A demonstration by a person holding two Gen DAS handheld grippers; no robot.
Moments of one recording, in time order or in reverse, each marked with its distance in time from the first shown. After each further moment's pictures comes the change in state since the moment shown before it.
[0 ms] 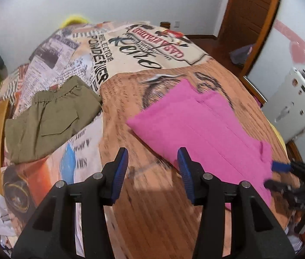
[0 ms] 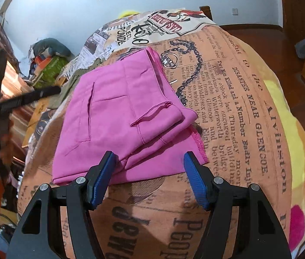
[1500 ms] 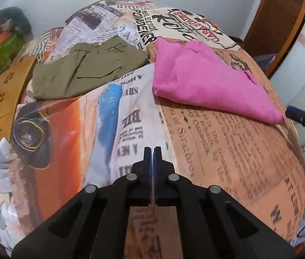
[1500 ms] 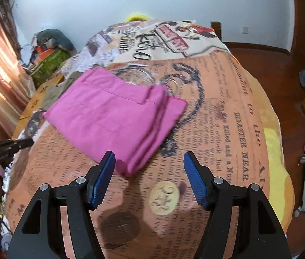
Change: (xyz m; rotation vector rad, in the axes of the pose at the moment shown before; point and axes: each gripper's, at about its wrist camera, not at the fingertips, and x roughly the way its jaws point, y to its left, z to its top) left arm -0.031 0.051 -0.106 -0.153 0.029 0.098; right arm 0.007 0.002 0.055 -0.135 -0.030 -0.037
